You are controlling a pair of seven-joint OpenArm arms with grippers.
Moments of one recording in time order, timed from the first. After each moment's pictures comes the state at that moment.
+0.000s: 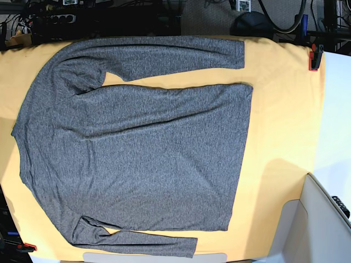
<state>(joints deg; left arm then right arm) 51.2 0.7 -5.2 87.0 2.0 0.2 0.8 -60.1 8.7 13.4 96.6 -2.2 -1.1 0.2</state>
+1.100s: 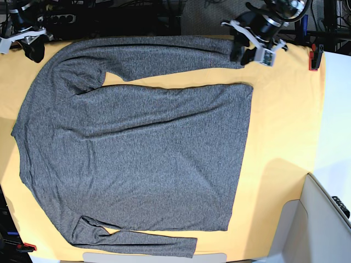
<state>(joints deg) 41.1 -5.1 -17.3 118.3 -19.3 -27.3 35.1 -49.2 11.3 42.1 117.2 56.8 12.1 -33.5</state>
